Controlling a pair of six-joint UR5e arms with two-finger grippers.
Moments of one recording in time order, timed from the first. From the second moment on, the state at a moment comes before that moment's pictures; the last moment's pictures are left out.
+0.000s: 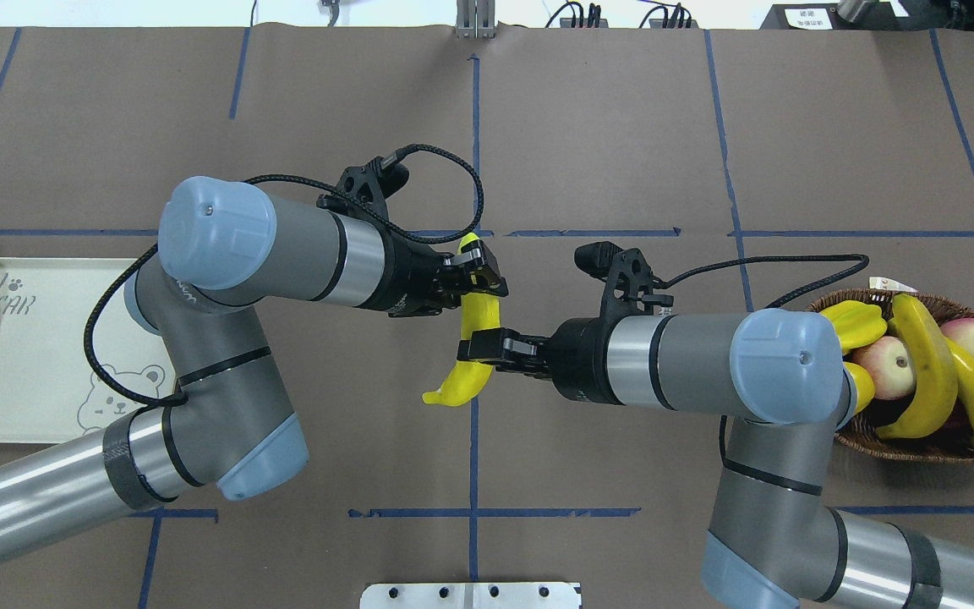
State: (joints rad) left arm -0.55 -2.19 -1.69 -2.32 -1.94 -1.67; right arm 0.40 -1.19 1.90 -0.73 1.74 1.58
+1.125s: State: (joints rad) left arm -0.76 -1.96 -1.93 -1.81 -1.94 -1.49; right arm 0.60 -1.20 2.14 -1.49 1.94 1.39
